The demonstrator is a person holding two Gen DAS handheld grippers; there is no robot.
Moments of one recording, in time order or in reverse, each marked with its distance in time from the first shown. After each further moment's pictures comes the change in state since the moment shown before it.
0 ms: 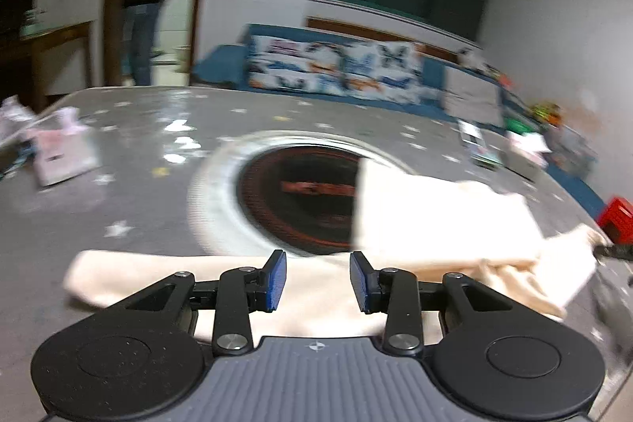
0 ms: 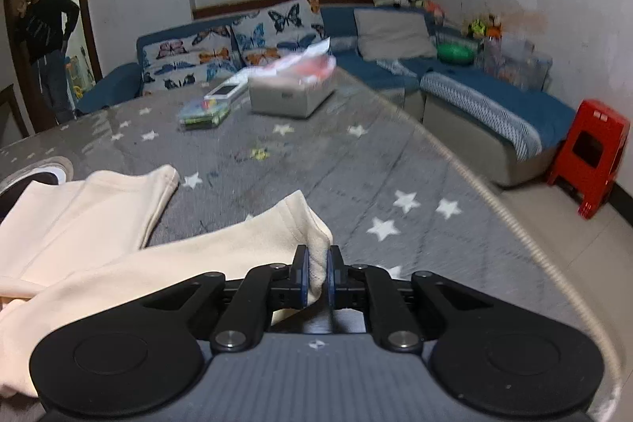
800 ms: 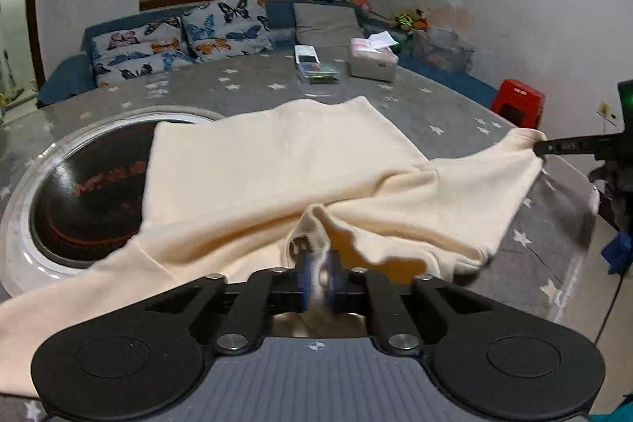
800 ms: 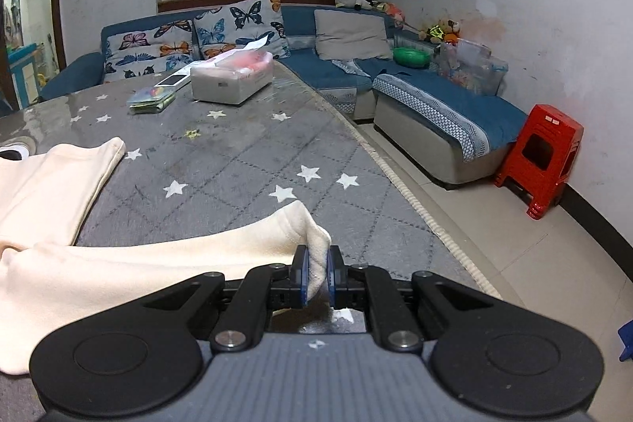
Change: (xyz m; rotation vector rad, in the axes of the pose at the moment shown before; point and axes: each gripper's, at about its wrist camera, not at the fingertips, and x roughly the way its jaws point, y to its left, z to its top) left arm 0.049 -0.100 -0.031 0.344 0.124 -0.290; right arm -0.029 -0.037 -0.023 -0.017 0.017 -0.140
